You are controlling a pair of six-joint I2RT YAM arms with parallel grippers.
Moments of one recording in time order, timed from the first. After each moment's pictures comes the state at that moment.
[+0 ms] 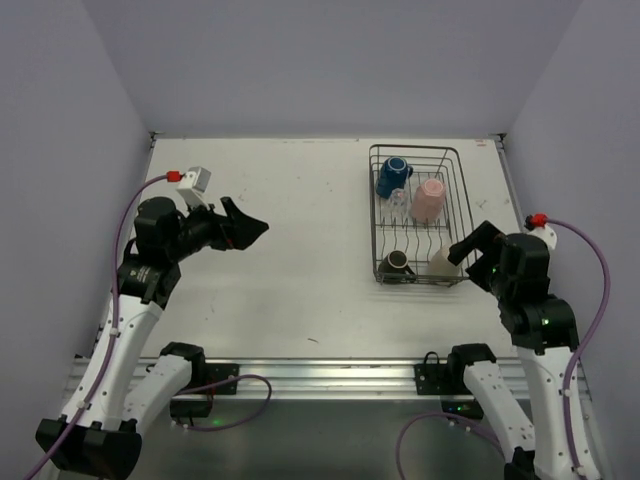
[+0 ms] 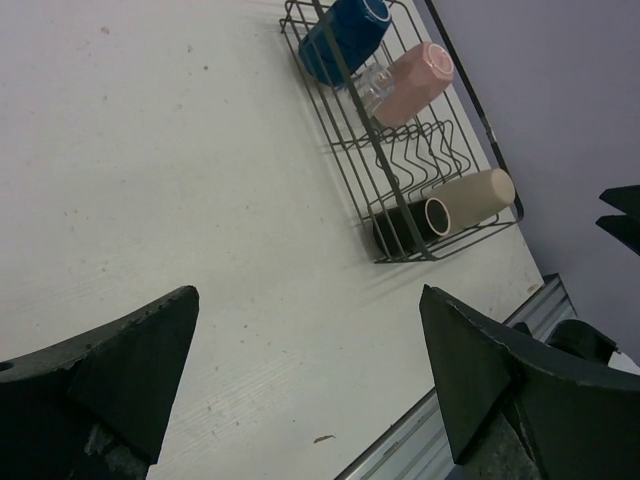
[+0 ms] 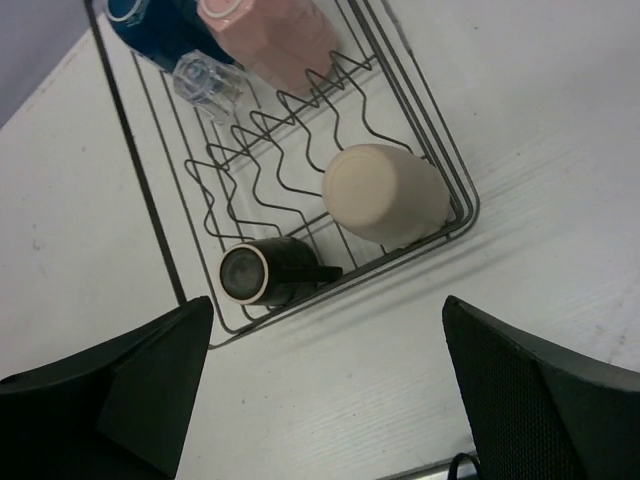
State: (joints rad) left arm -0.17 0.82 0.88 -0.38 0.52 -0.47; right arm 0.08 0.56 0.94 -0.96 0.17 0.68
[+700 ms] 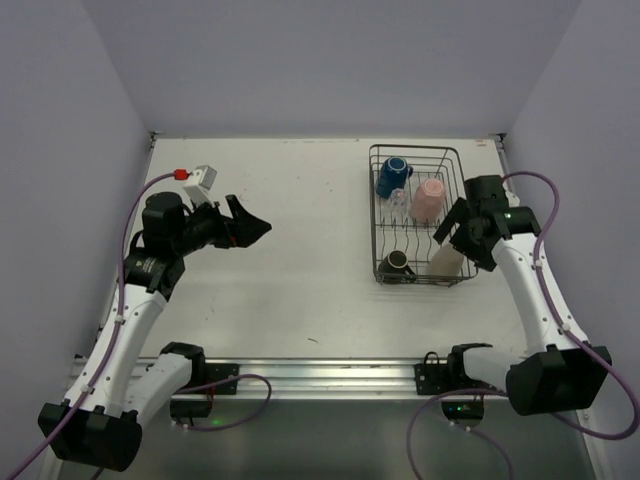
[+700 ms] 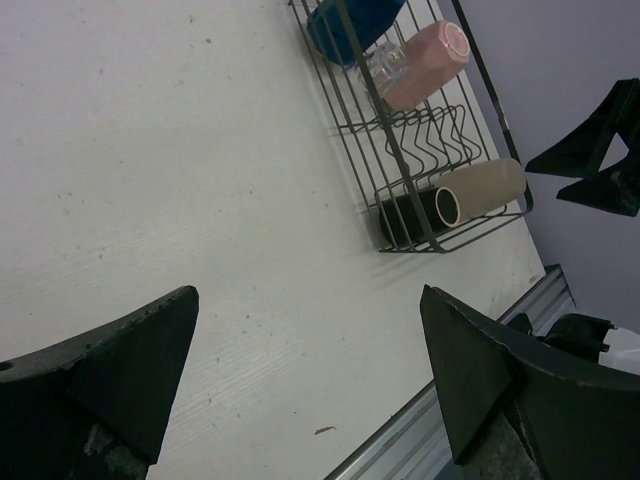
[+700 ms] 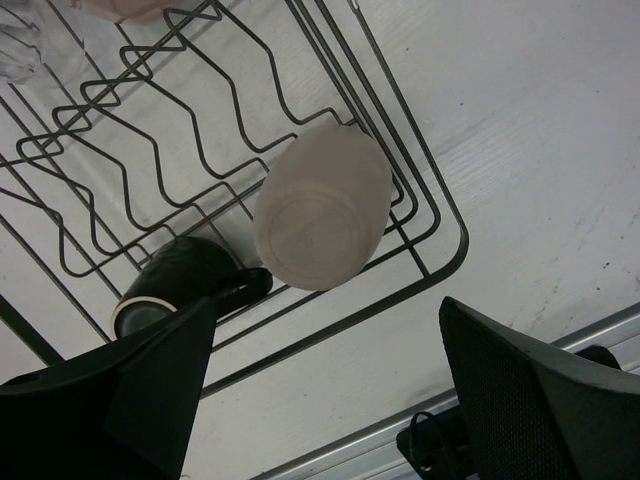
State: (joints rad) left arm -0.17 0.89 0.88 -0.38 0.53 -0.46; right arm 0.08 1.16 1.14 -1.09 0.25 0.68
